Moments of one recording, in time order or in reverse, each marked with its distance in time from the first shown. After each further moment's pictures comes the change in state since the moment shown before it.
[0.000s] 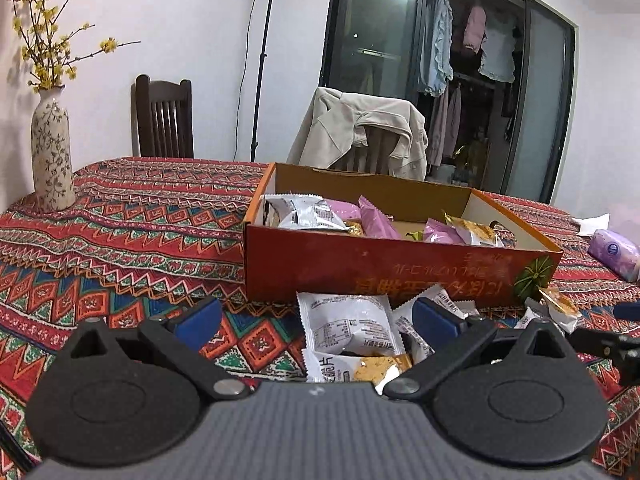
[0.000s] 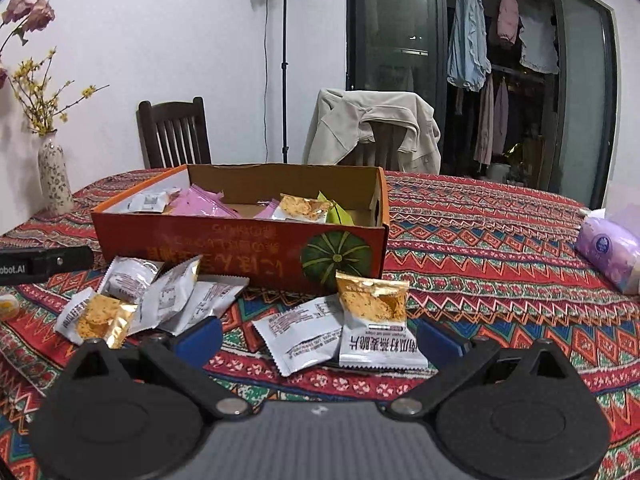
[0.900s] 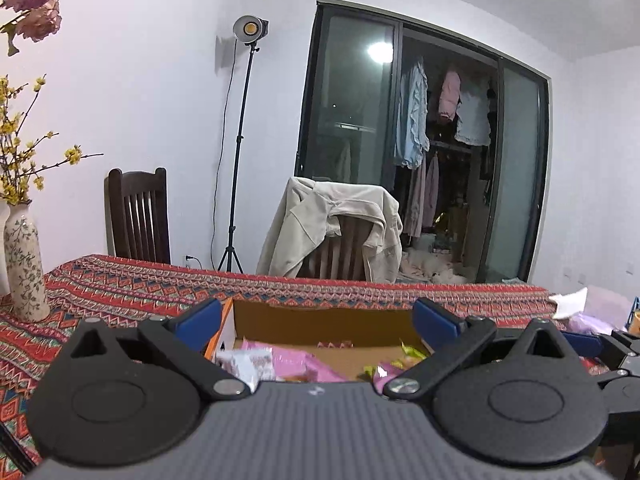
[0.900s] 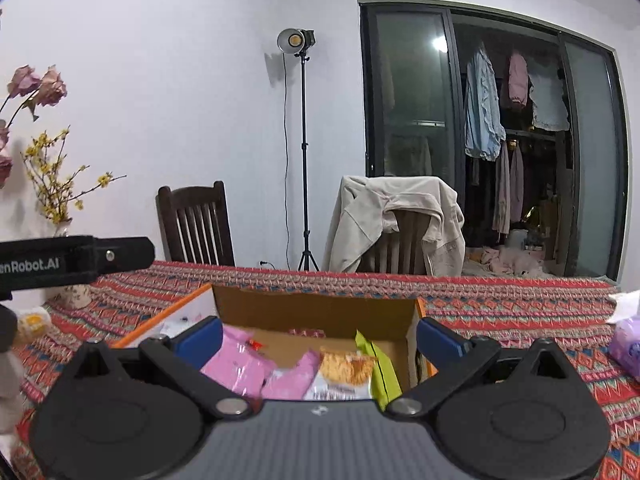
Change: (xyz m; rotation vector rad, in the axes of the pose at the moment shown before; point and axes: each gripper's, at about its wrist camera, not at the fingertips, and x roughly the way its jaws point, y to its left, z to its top) left arm -0.020 -0.046 0.092 0.031 -0.230 -0.051; right arm 0.003 0.021 0.084 0.016 -0.234 0.069
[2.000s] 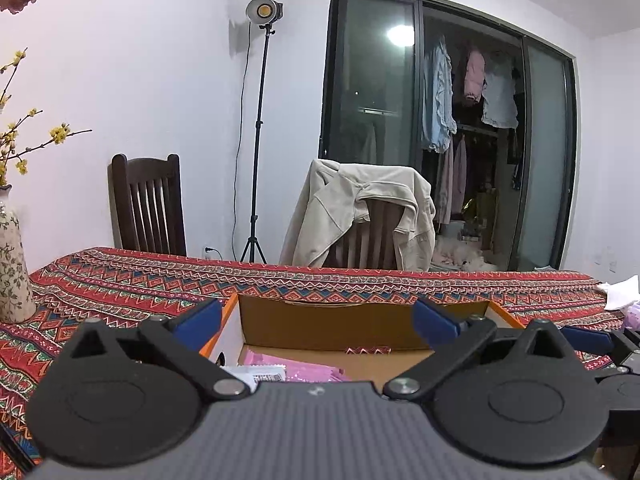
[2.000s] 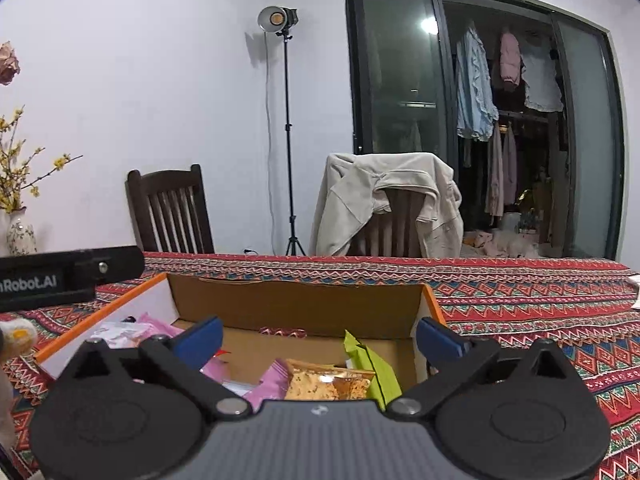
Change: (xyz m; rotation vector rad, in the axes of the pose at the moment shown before) left arm 0.100 -0.001 -0.013 0.015 0.030 0.092; right arm 0.115 -0.018 -0.009 0.028 0.029 -0.043
